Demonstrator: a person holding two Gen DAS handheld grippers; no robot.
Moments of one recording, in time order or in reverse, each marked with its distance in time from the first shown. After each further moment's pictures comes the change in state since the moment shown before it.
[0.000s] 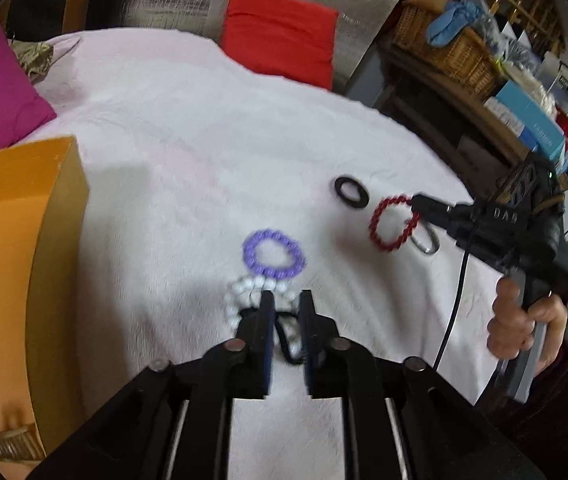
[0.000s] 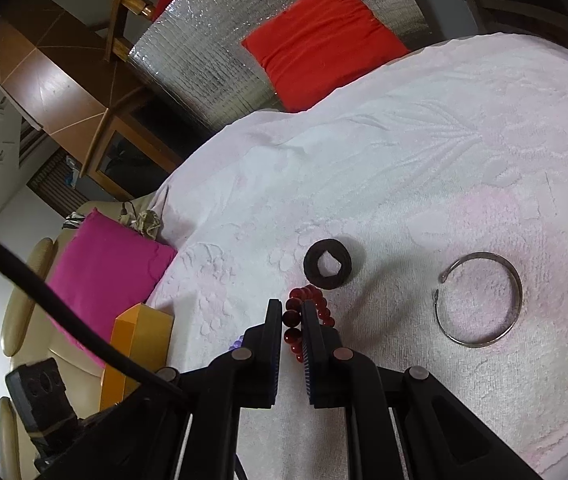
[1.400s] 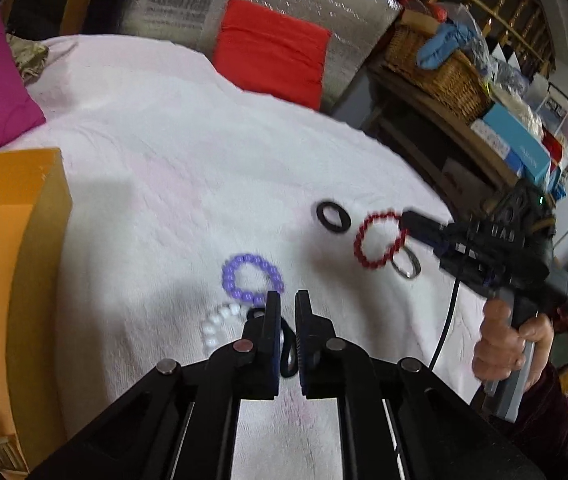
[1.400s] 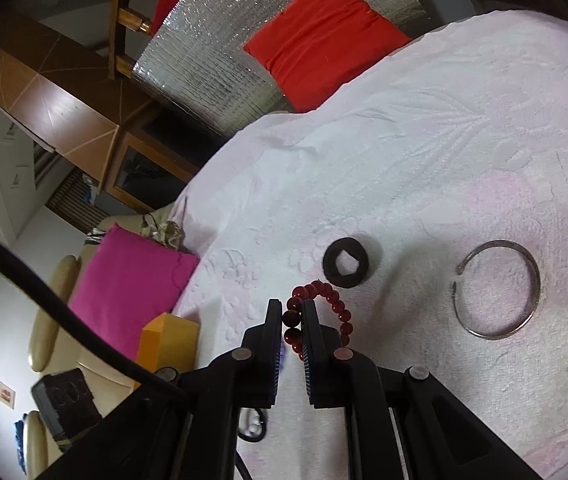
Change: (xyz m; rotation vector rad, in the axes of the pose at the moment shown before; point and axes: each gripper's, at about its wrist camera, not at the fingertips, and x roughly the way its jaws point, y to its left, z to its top) left arm 0.000 -0.001 0.002 -0.013 -0.062 -0.067; right arm -0.003 -0.004 0.003 0.069 -0.014 0.119
